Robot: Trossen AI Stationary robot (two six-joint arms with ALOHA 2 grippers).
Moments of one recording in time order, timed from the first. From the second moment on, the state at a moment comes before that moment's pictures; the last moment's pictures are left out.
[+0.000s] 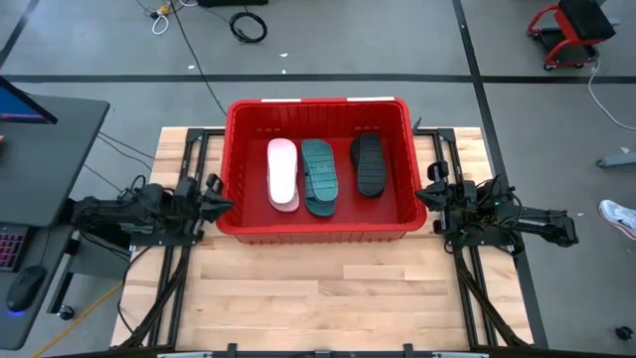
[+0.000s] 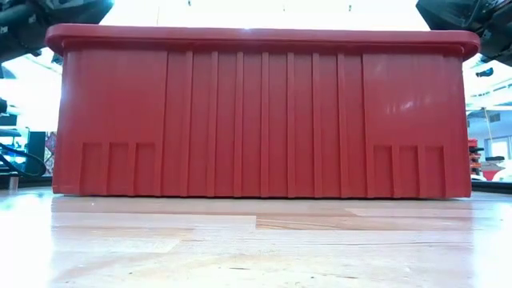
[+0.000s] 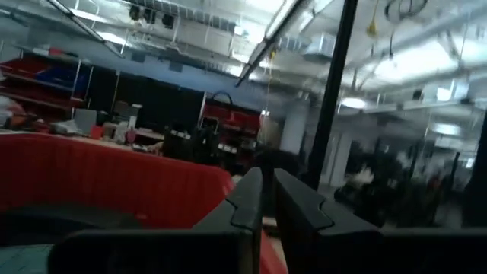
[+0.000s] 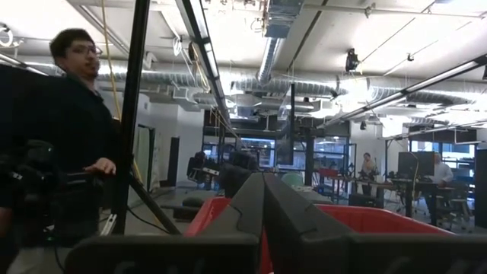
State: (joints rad) left arm -0.04 0.01 0.03 0.34 0.01 -0.29; right arm -0.19 0.01 0.01 0.47 -0.21 0.03
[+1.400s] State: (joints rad) left arm -0.04 0.01 0.02 0.35 0.00 0.17; right arm -0.19 0.01 0.02 0.45 -0.21 0.03
